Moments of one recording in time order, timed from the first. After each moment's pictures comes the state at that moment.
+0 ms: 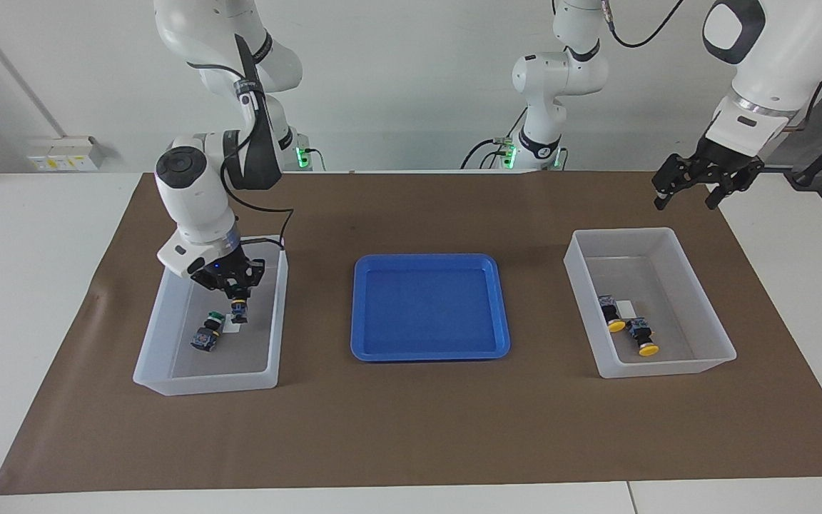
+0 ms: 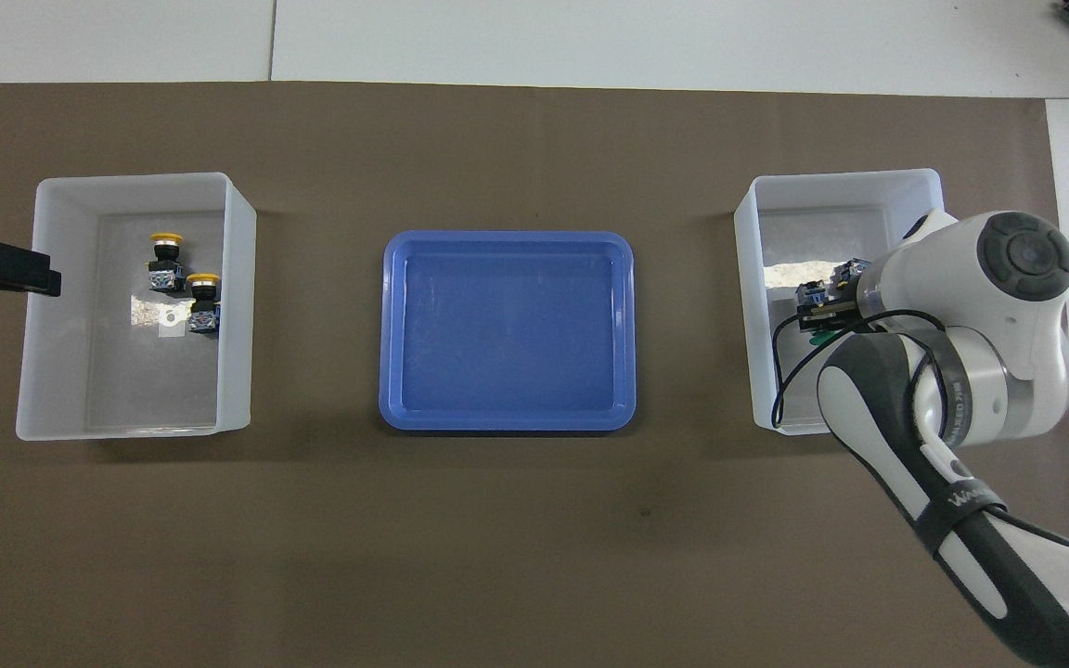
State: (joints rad) left arm -0.04 -0.01 0.05 -1.64 -0.02 1.67 0.07; right arm 0.09 0.15 -0.03 -2.07 -0.06 2.26 0.01
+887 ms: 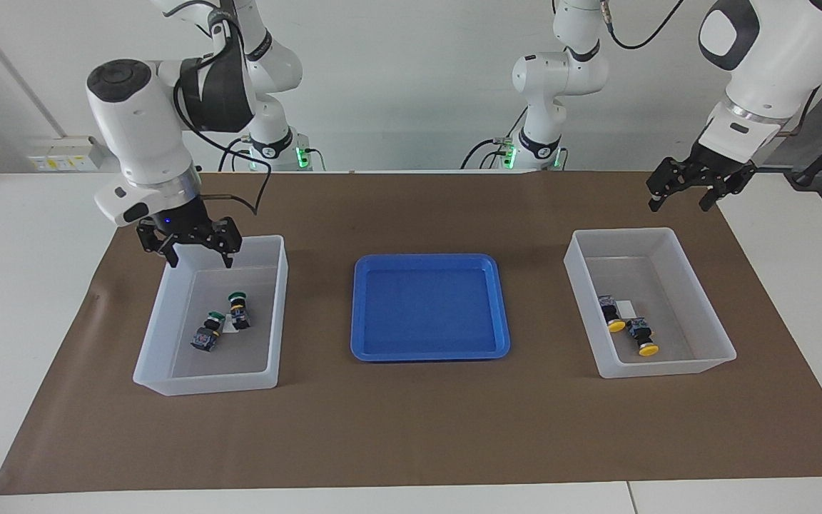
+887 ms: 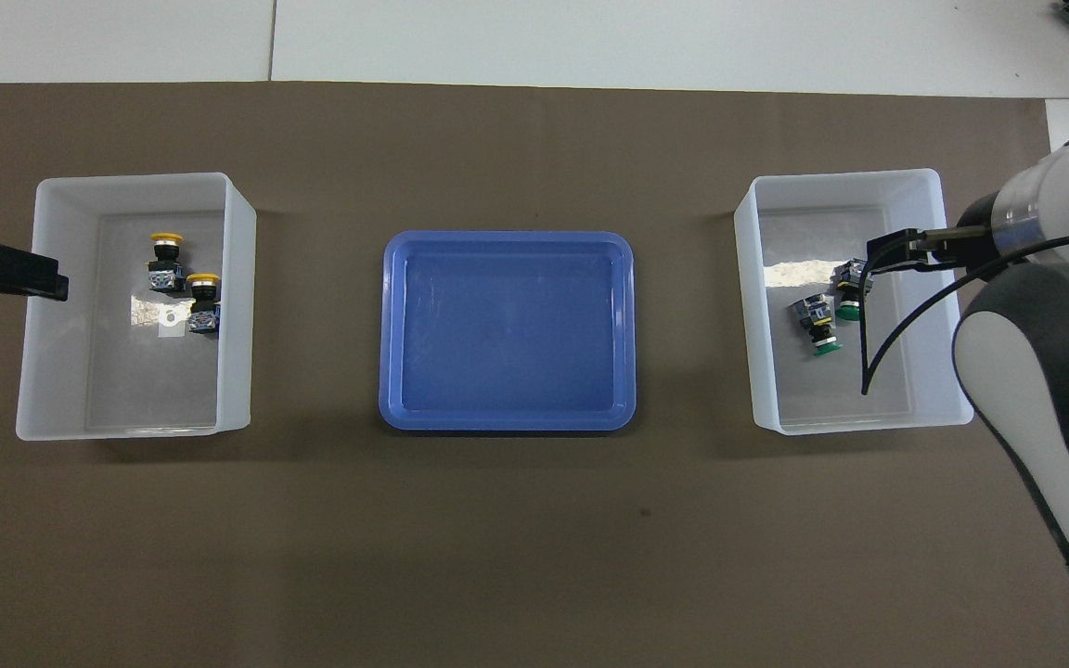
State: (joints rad) left arm -0.04 -0.01 0.04 -1.64 -0.02 1.67 0.07; right arm 0.08 0.05 -0.03 -1.71 -0.06 1.85 0.08
